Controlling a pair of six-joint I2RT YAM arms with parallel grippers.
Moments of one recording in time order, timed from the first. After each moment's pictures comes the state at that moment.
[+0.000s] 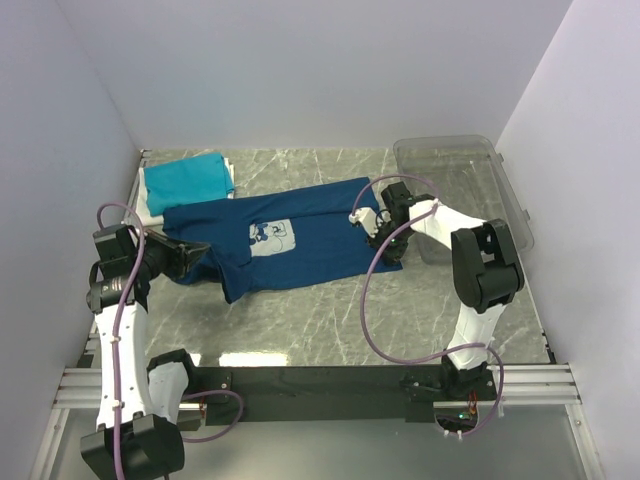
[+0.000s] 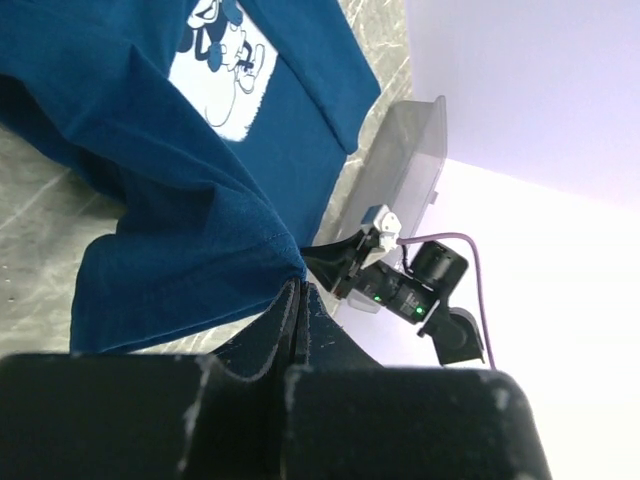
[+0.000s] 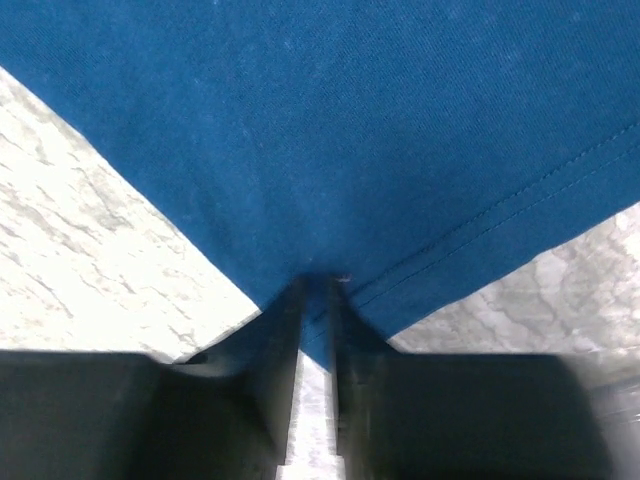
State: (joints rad) left arm 0.32 0.80 0.77 -0.62 0.62 -1.06; right arm 0.30 1.85 1.21 -0.73 -0.26 -0.73
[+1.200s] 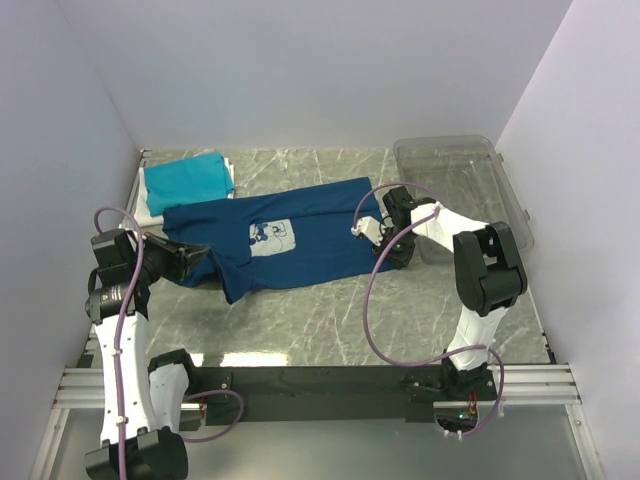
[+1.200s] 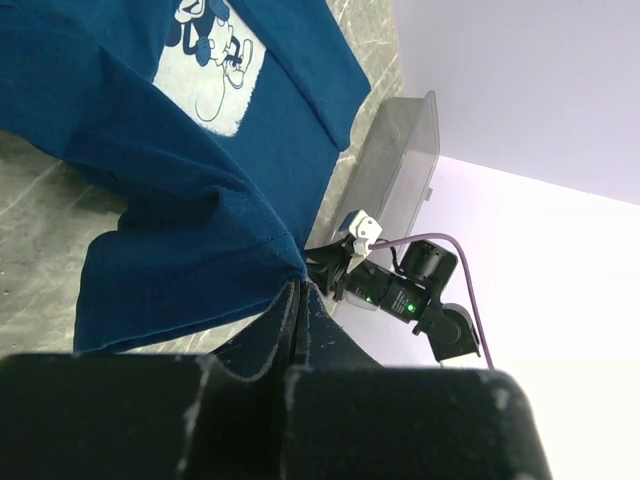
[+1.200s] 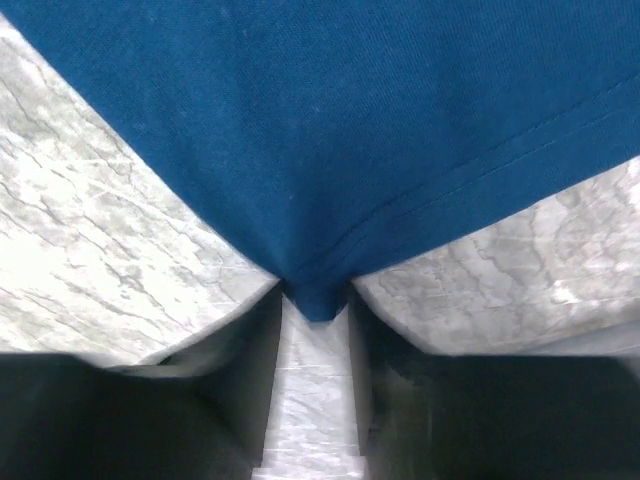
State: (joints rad) left arm 0.32 0.74 0.77 -0.66 0.62 -1.07; right arm 0.30 1.83 1.17 -0.76 -0.13 -0.88
